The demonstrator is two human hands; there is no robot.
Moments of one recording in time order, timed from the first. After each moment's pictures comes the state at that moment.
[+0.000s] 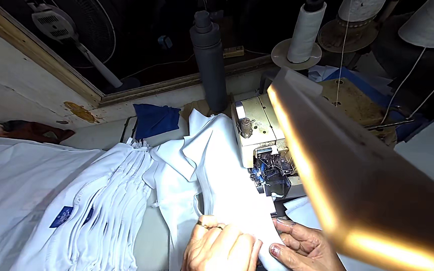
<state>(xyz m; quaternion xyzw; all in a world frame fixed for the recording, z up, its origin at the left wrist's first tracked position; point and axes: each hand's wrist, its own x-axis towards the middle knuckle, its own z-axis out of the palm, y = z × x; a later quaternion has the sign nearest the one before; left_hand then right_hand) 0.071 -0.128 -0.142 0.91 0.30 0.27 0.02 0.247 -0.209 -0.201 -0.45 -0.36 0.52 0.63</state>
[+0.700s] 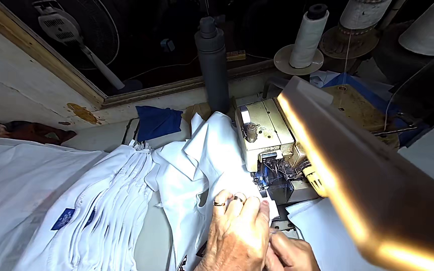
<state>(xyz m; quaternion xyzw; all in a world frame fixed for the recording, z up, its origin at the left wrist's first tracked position) 0.104 -0.101 -0.166 0.92 0.28 0.28 -0.06 0.223 -0.193 -0.200 -0.58 -0.61 0.20 0.50</state>
